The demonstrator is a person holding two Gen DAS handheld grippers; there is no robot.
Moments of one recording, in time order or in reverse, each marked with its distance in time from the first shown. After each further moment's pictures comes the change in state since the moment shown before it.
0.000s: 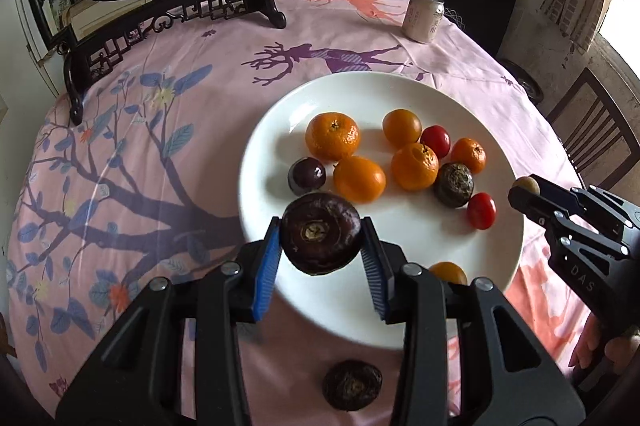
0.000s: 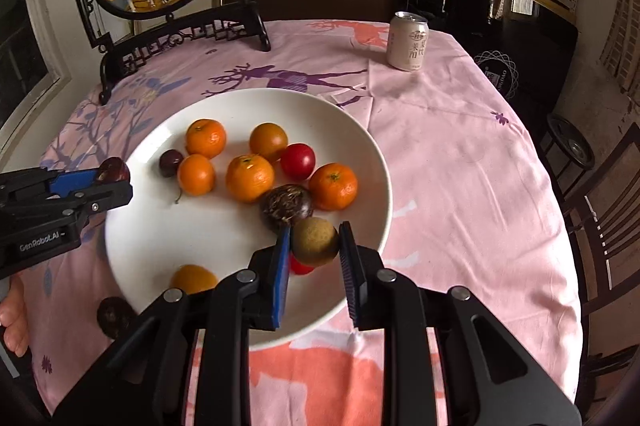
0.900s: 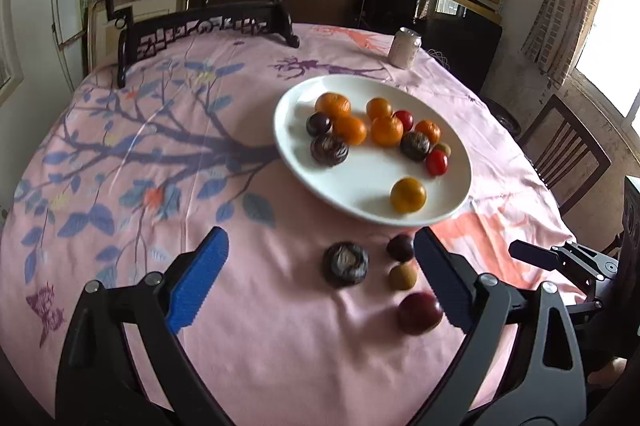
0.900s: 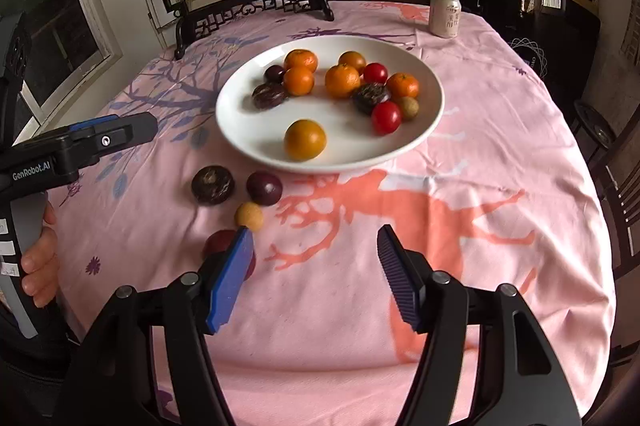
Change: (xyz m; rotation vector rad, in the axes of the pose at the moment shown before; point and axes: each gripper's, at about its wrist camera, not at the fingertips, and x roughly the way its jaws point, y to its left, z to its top) left arm -0.095 0.018 -0.116 -0.095 -0.156 -0.053; right arm -0.082 0.052 -0.113 -0.046 0.028 0.162
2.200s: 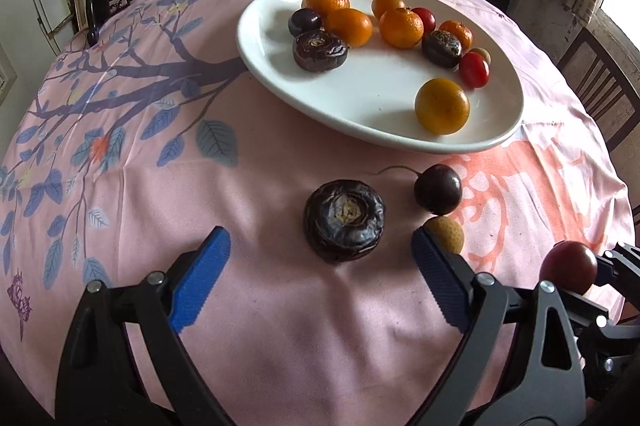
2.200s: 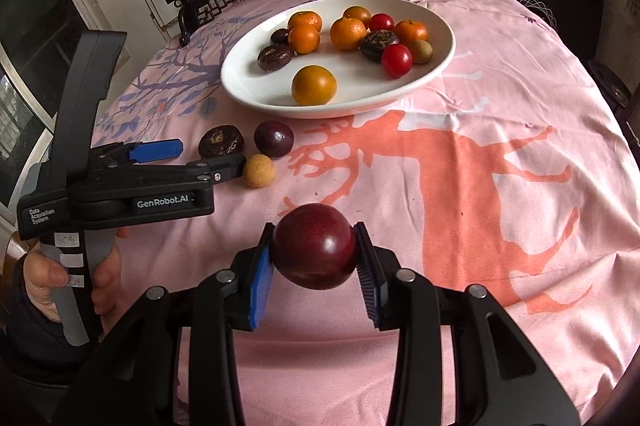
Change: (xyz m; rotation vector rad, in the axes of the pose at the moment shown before) left arm 0.088 -0.024 -0.022 0.085 0.216 0.092; right arm 0.015 -0.011 -0.025 0.092 0.048 0.079
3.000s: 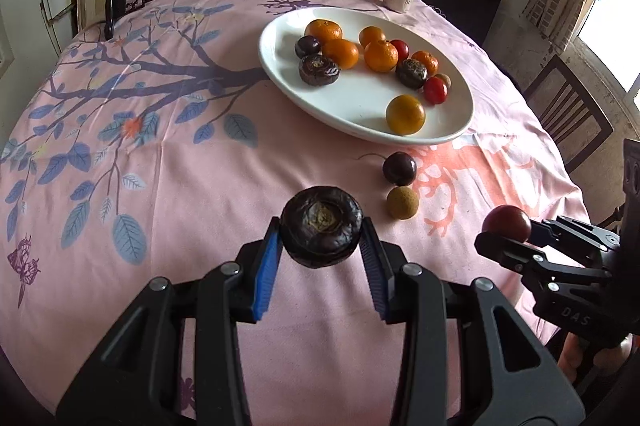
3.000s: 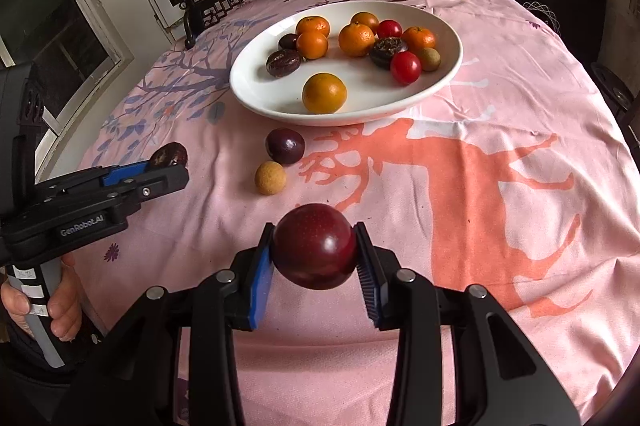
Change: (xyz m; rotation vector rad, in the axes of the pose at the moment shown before) left arm -0.067 0.018 -0.025 -0.050 -0.086 -0.117; right arm -0.002 0.007 0.008 -0.015 -0.001 0.009
